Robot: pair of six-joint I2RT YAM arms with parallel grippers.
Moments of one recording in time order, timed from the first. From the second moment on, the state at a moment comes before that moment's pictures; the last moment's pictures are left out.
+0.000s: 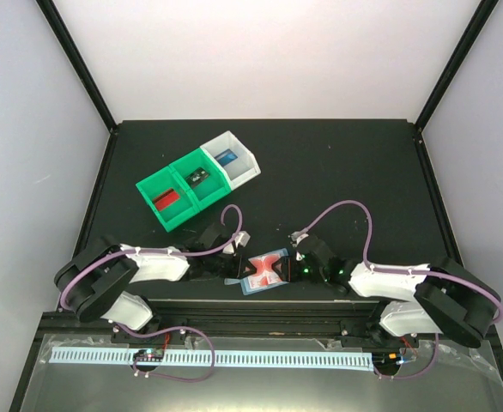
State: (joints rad) left arm -0.77 1.46 0.44 0.16 0.47 -0.74; right arm 0.91 1.29 0.35 0.17 -0.11 0.78
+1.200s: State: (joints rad) left arm -0.77 1.49 0.44 0.22 0.48 -0.74; right arm 0.91 1.24 0.38 0.32 -0.38 0.90
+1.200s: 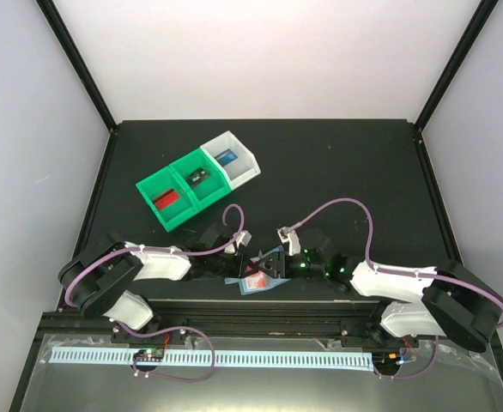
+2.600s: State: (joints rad) left arm -0.77 1.32 0.40 0.01 0.28 -0.76; right arm 0.95 1.49 0.49 0.19 -0.26 0.79
